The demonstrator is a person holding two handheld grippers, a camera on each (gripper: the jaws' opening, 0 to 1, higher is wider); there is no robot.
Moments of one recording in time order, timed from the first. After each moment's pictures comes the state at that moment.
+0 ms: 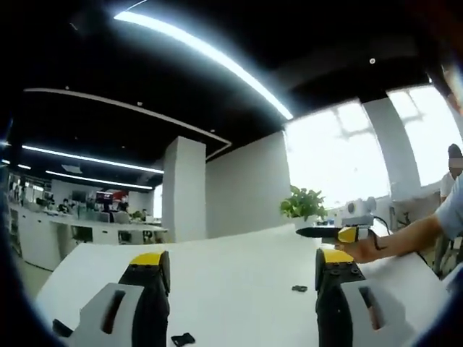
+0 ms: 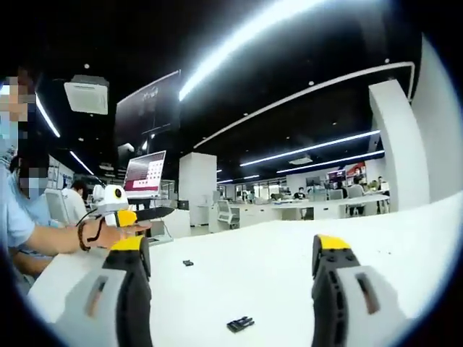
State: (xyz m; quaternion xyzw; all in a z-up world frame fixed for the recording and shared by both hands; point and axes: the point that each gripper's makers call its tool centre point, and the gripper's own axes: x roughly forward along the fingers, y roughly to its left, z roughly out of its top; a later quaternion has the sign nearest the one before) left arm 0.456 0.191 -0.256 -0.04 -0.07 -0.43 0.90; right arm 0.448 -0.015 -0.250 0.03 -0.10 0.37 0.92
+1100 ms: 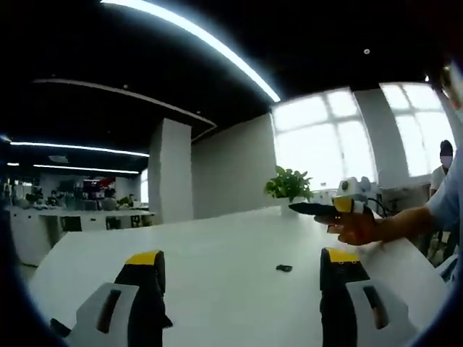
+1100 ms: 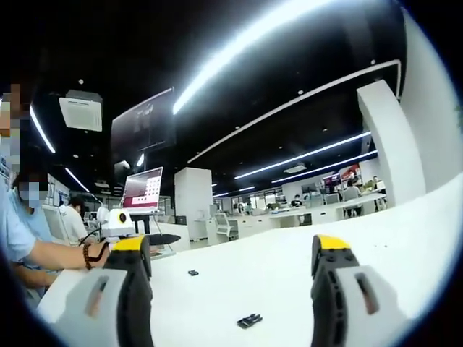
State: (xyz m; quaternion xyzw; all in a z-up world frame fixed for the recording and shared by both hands) left arm 0.454 0.173 -0.285 0.00 -0.03 -0.45 0.89; right arm 0.435 -0.032 -0.244 0.08 -0.12 0.35 0.92
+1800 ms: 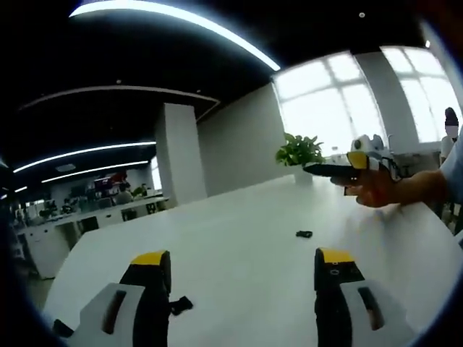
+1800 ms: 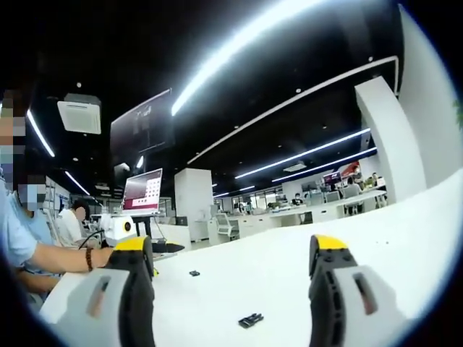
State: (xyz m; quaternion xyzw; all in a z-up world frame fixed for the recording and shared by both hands) left arm 0.470 0.185 -0.315 0.06 0.02 -0.41 0.91; right arm 0.436 -0.031 -0.246 0.09 -0.12 0.36 0.92
